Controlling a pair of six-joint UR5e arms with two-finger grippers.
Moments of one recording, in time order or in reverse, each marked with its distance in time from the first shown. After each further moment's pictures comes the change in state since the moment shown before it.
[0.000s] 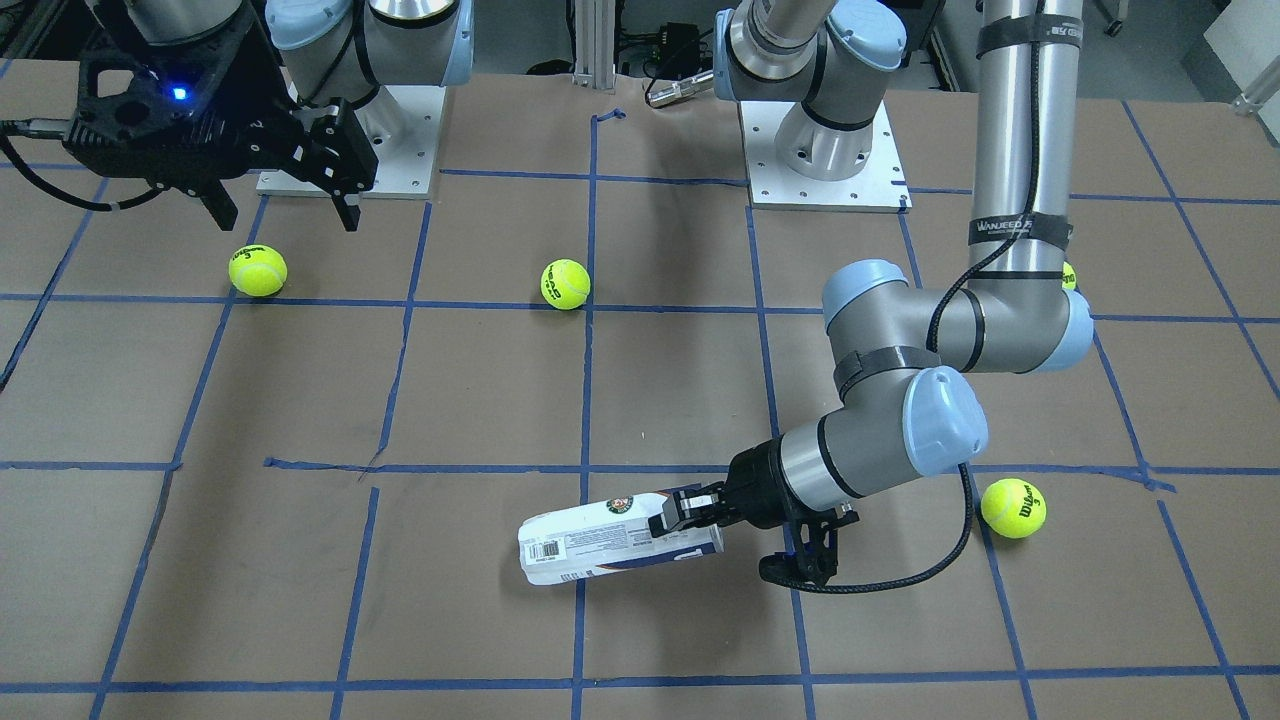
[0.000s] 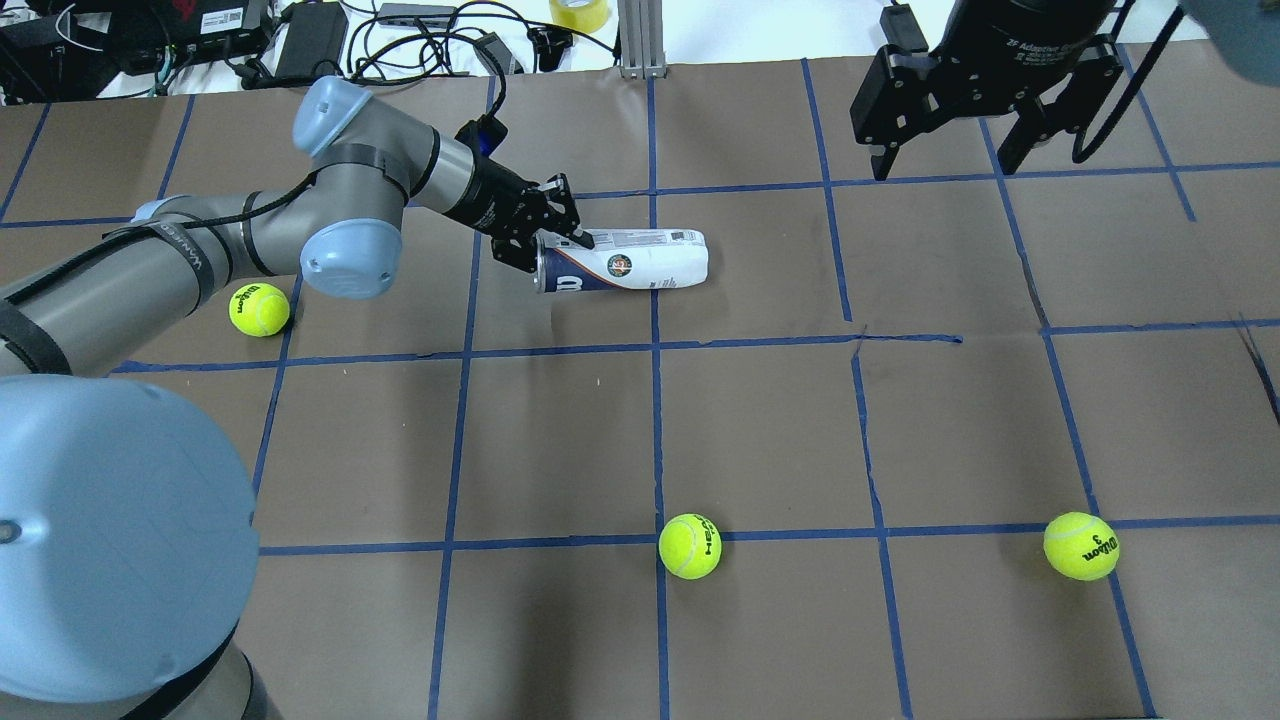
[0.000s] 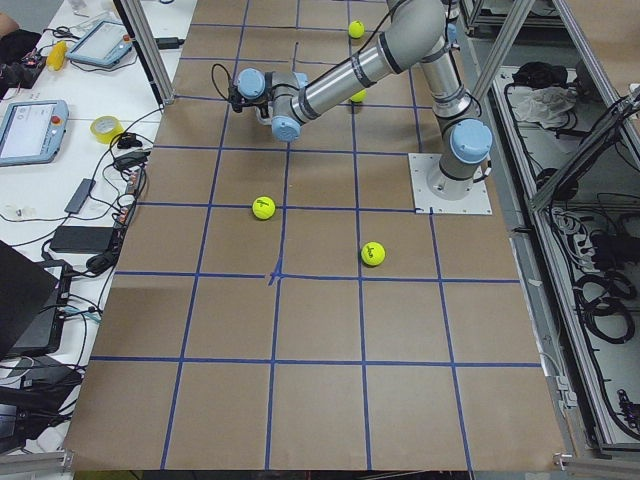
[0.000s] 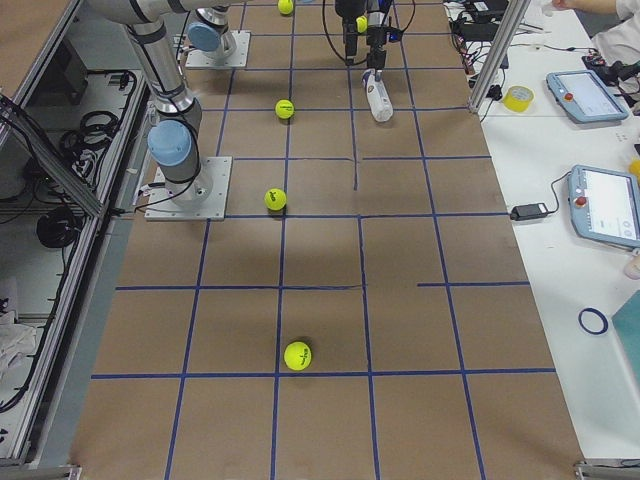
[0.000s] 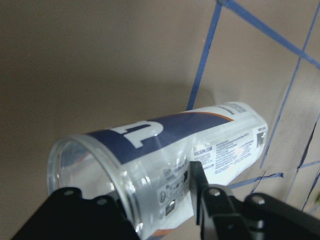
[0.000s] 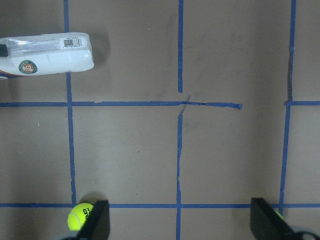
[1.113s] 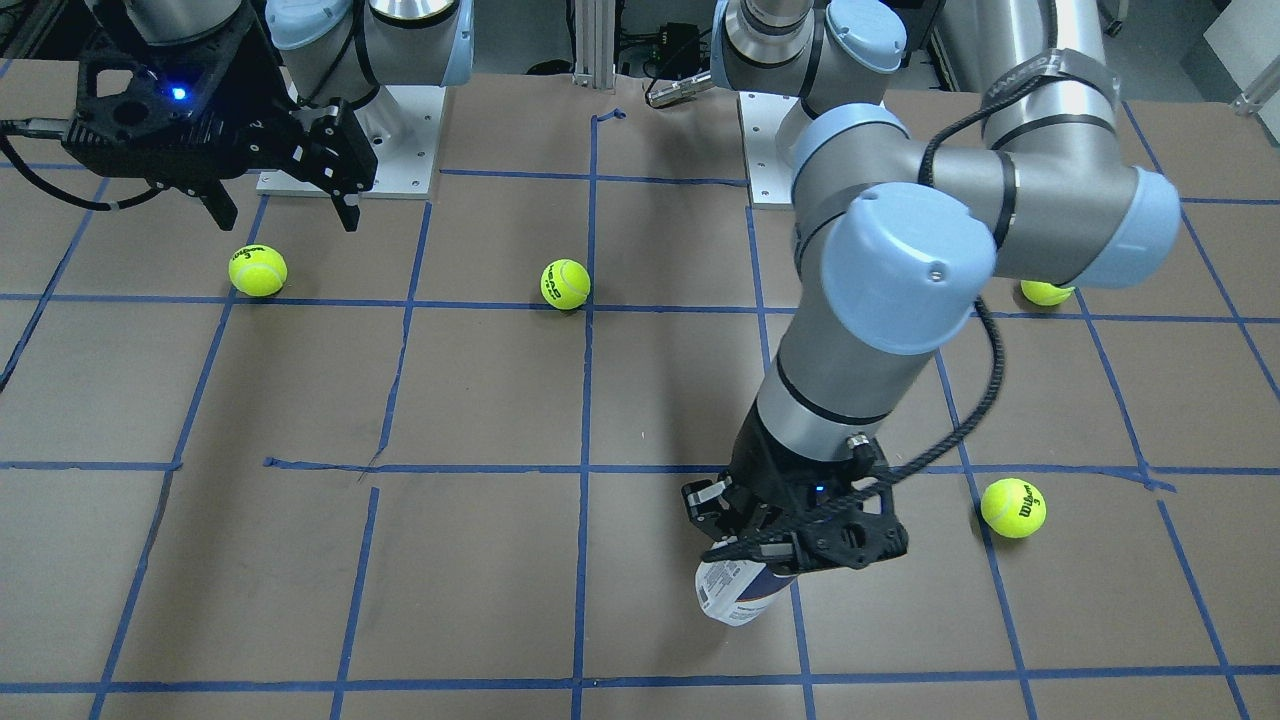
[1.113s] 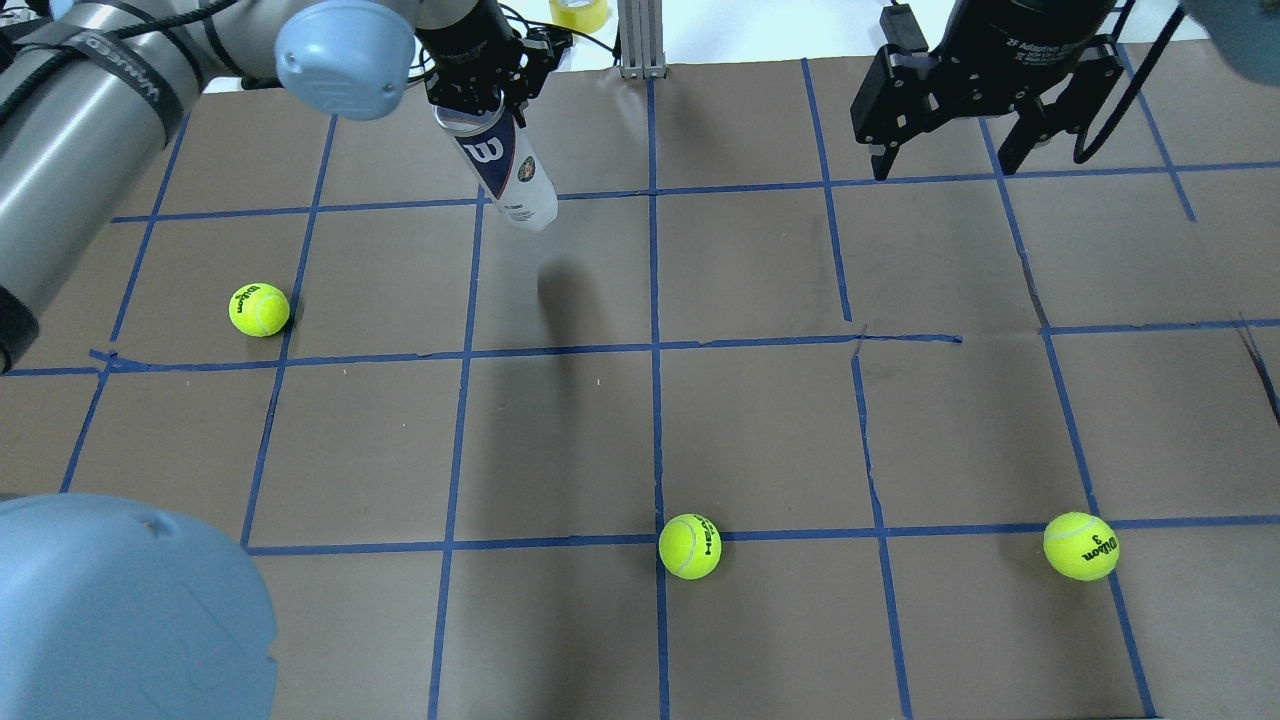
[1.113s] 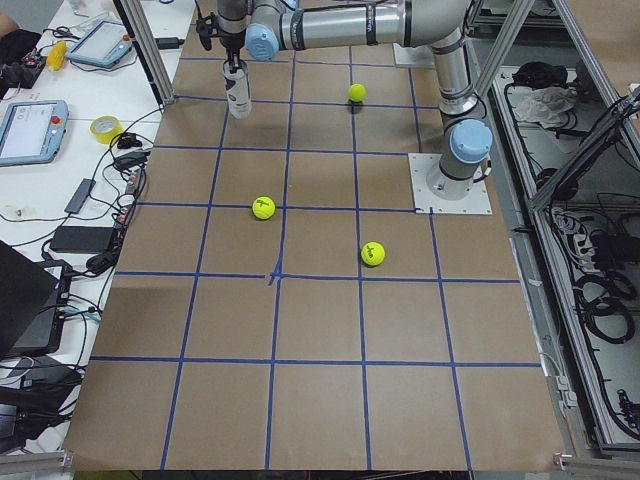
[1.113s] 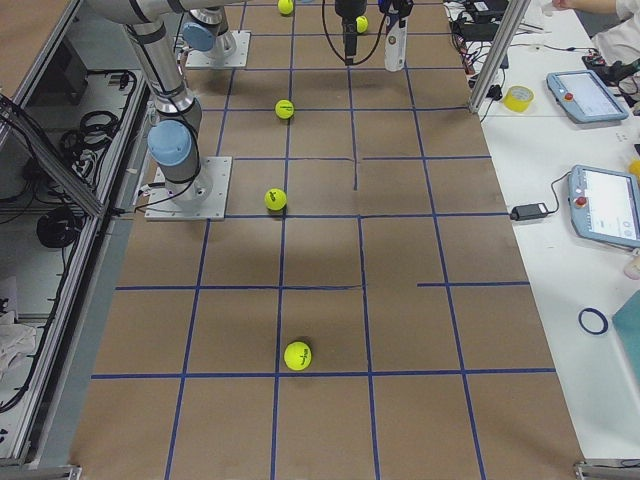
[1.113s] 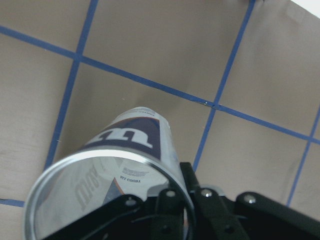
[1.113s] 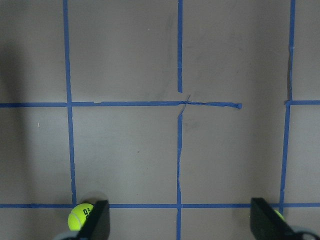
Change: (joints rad) left arm -0.168 0.065 0.384 -0.312 0.640 0.020; right arm -0.001 0.000 0.000 0.000 0.000 0.003
